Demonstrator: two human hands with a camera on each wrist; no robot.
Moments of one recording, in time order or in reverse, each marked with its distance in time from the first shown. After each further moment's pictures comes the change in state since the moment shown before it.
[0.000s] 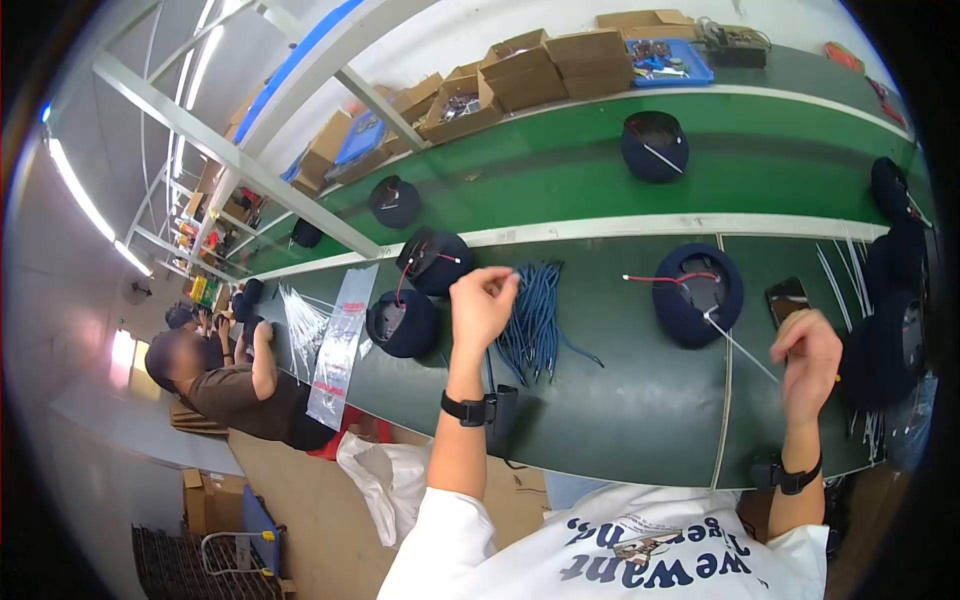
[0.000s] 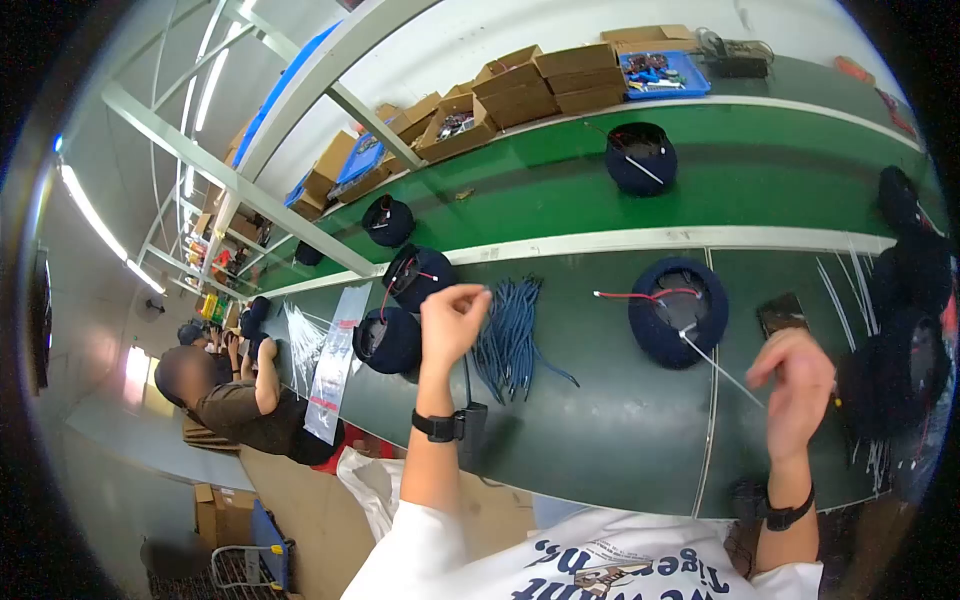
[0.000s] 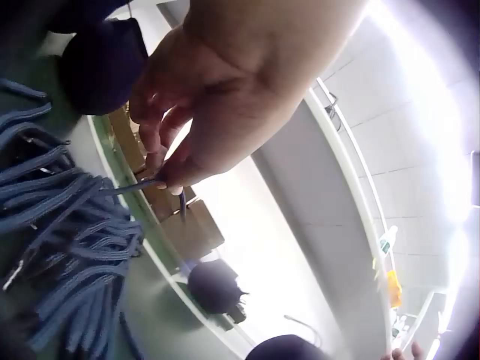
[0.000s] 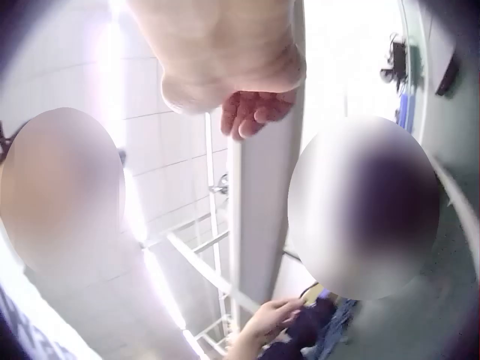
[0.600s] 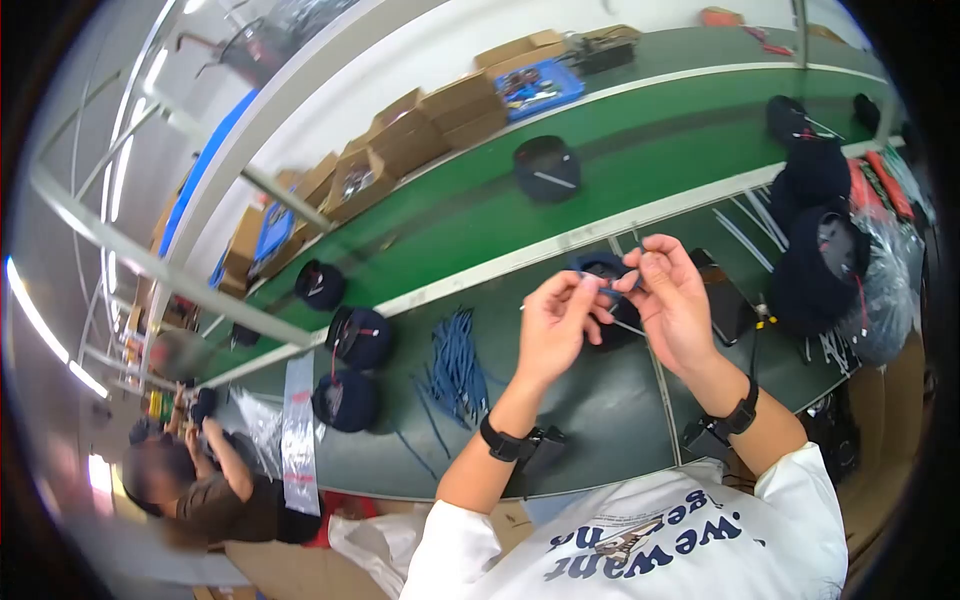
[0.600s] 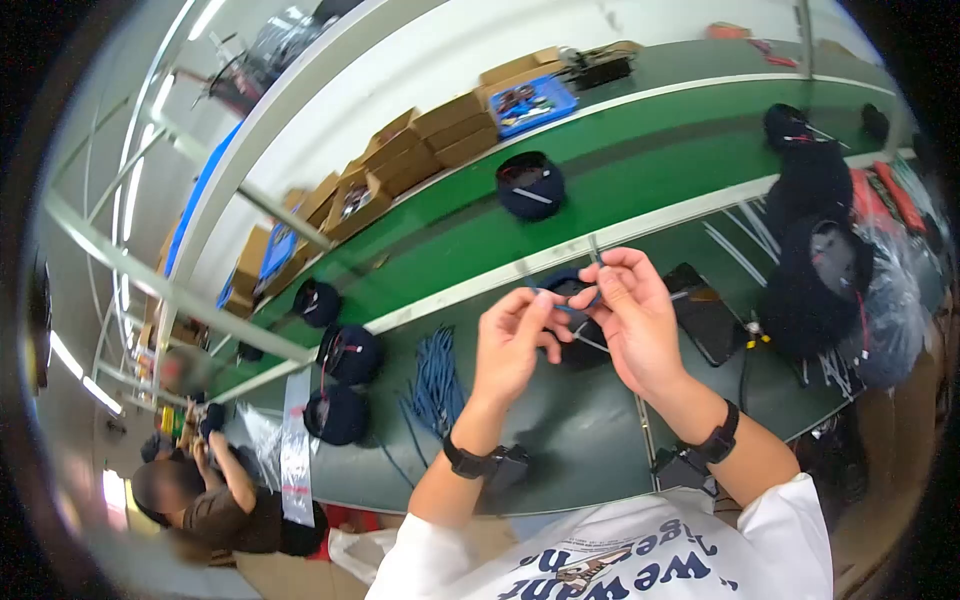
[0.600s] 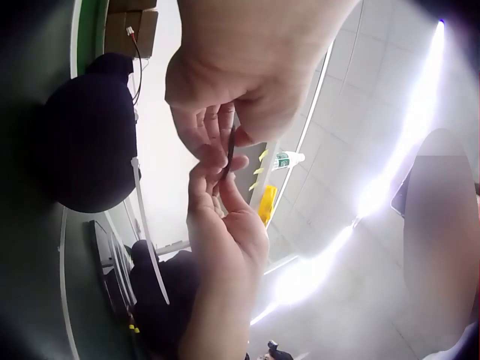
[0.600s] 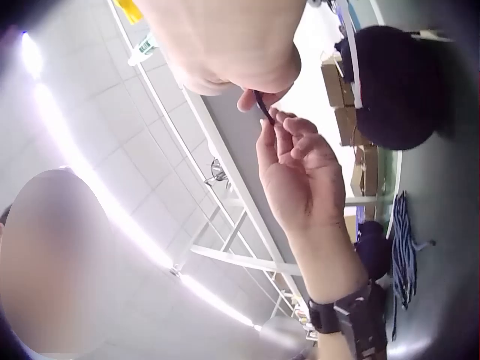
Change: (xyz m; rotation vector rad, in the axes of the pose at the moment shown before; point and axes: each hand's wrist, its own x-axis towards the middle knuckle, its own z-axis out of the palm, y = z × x) left_hand -0.045 0.159 0.124 -1.084 -0.629 -0.033; right_hand 0.032 0.015 0.073 0.674 0.195 0.227
